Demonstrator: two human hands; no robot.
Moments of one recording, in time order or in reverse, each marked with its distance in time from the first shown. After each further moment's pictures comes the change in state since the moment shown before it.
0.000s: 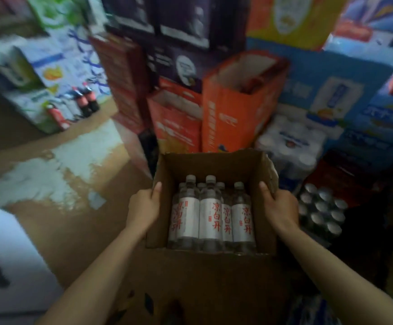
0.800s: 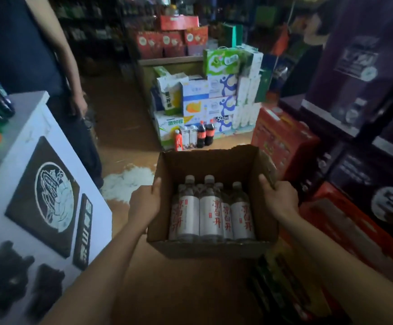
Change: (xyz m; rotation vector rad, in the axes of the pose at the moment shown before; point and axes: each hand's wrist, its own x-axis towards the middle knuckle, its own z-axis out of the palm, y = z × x) left_hand 0.270 -0.195 -0.298 0.021 0.486 -0.457; right_hand 0.157 -0.437 0.347 -0.075 -0.346 -0.417
